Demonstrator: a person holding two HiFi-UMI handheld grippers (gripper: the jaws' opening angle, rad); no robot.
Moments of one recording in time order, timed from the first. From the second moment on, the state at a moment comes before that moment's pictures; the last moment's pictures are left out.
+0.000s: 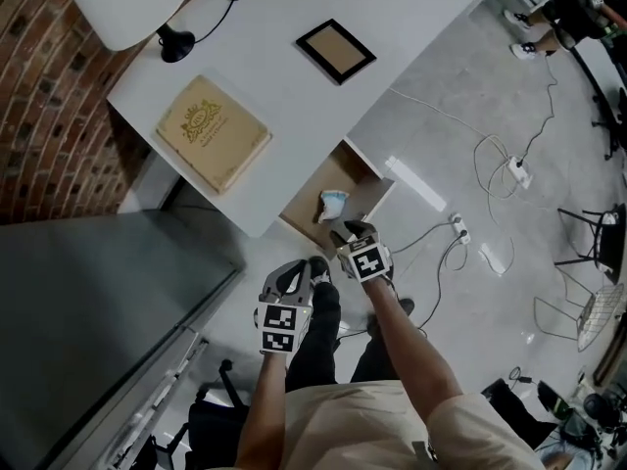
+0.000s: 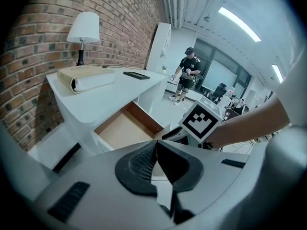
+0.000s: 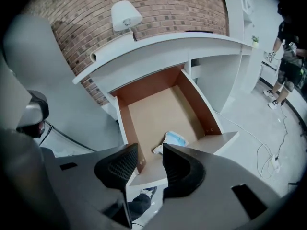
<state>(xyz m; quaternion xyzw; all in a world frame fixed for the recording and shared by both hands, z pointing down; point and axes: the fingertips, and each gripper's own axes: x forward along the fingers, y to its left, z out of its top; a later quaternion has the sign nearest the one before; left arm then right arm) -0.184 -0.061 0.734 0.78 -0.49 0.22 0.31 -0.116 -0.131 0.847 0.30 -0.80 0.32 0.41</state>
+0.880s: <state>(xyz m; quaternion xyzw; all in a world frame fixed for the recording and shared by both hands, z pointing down) -0.156 -0.054 0.617 0.82 -0.46 0.23 0.23 -0.093 -0.066 0.660 0.32 -0.86 0.27 0.31</state>
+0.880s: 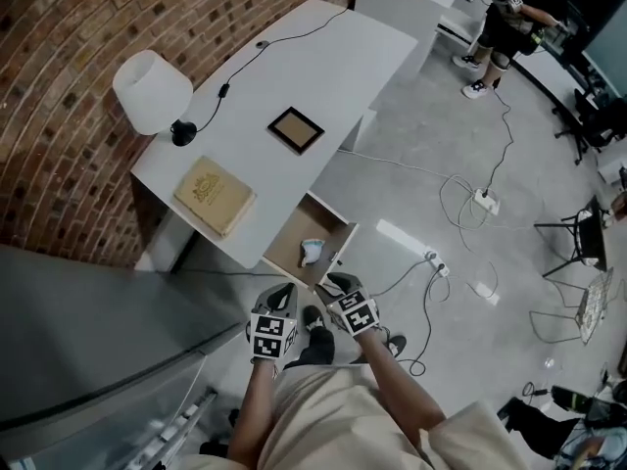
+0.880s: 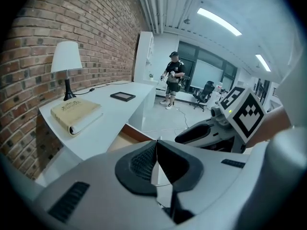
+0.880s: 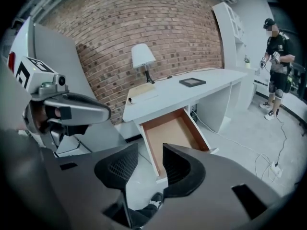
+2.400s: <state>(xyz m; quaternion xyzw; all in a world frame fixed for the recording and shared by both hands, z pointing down) -0.152 -0.050 0.601 0.83 -0.45 0.23 0.24 -0.038 -0.062 0.615 0.38 -0.85 0.27 0.23</state>
